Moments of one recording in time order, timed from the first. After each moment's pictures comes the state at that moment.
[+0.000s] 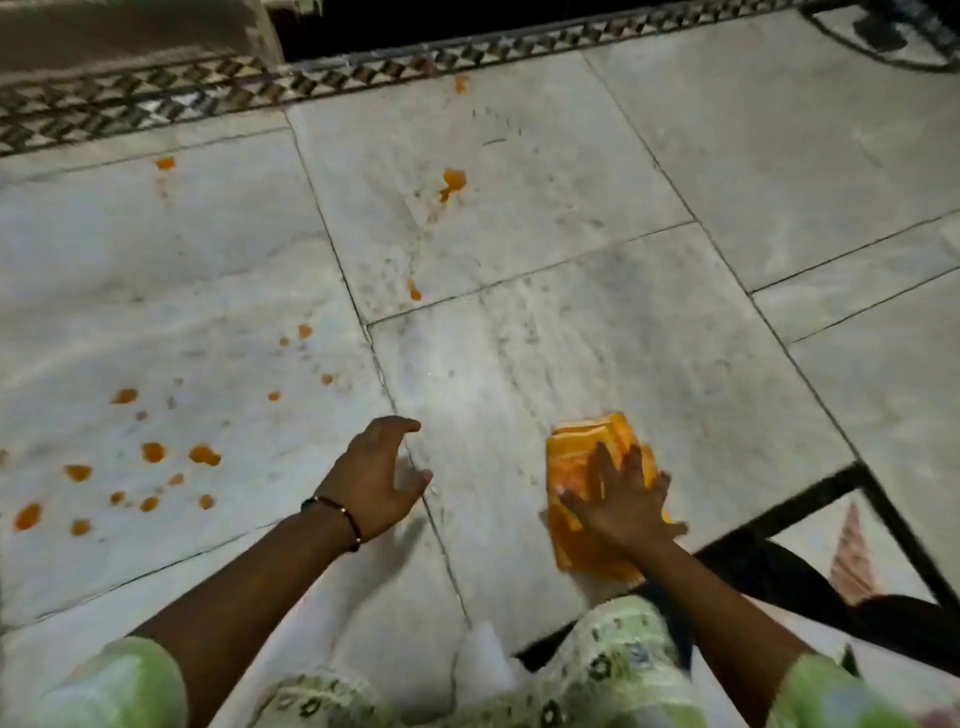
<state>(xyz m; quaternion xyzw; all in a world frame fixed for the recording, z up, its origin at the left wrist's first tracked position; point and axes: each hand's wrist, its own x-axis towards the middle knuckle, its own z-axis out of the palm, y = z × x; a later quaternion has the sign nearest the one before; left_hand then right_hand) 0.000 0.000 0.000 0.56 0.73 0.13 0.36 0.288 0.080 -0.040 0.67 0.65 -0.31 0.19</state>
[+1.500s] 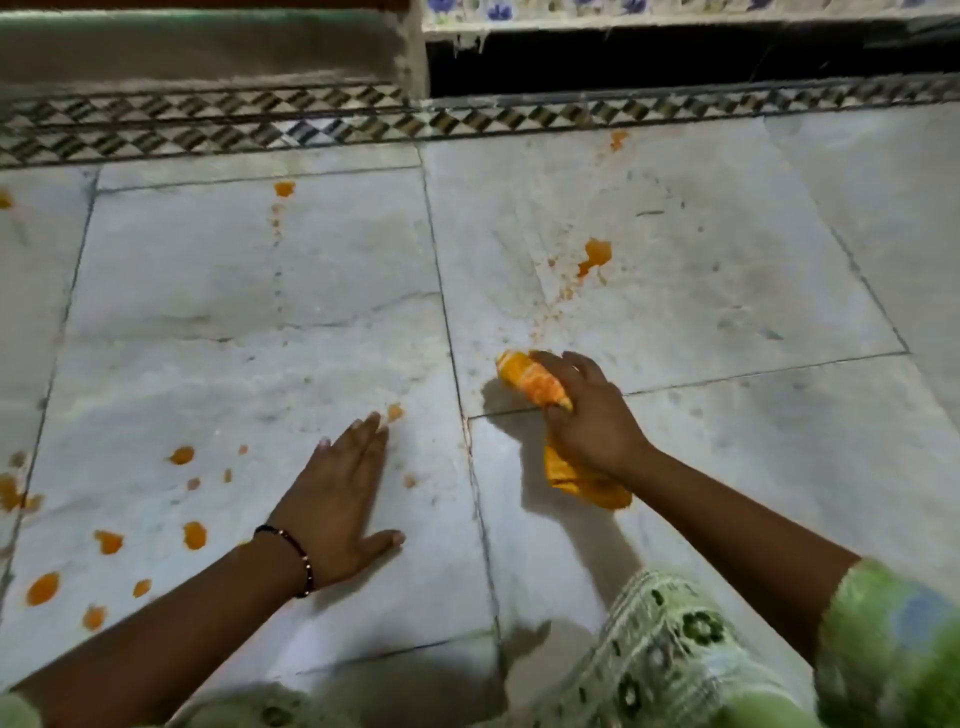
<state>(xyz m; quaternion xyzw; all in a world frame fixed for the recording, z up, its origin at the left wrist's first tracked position) -0.161 0.033 -0.084 0.60 0.78 0.00 0.20 0.036 0.264 -0.059 0.43 0.83 -0.35 -0.01</state>
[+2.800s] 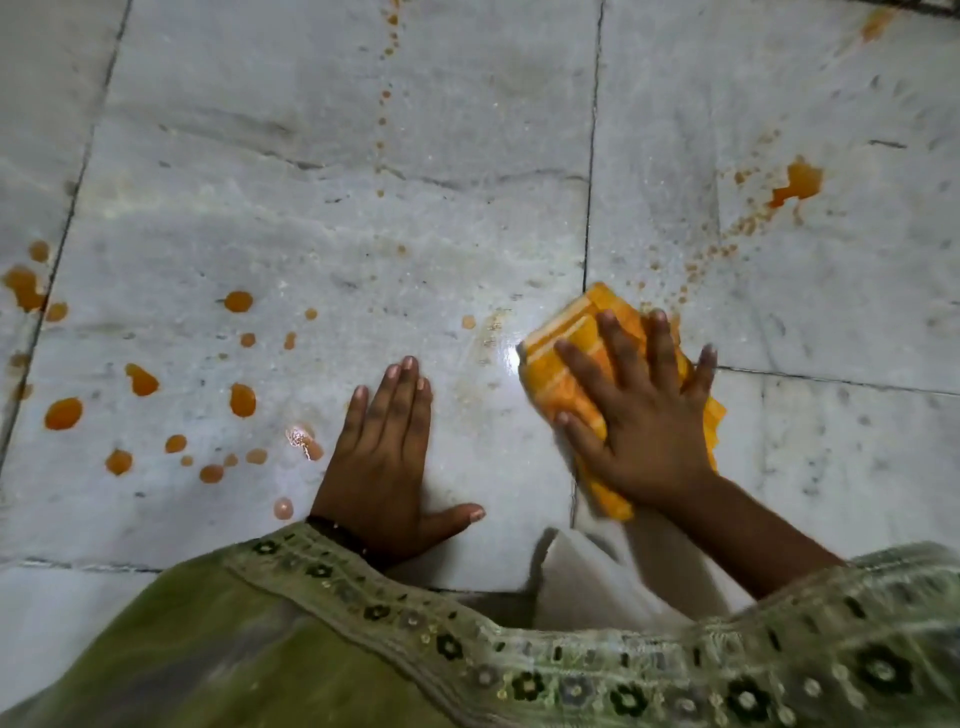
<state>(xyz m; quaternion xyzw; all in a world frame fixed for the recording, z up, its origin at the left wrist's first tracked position) -0.135 -0.014 -0.145 0.51 0.85 0.02 0.16 0.006 0.208 -0.130 0.23 0.97 -0.01 0.07</state>
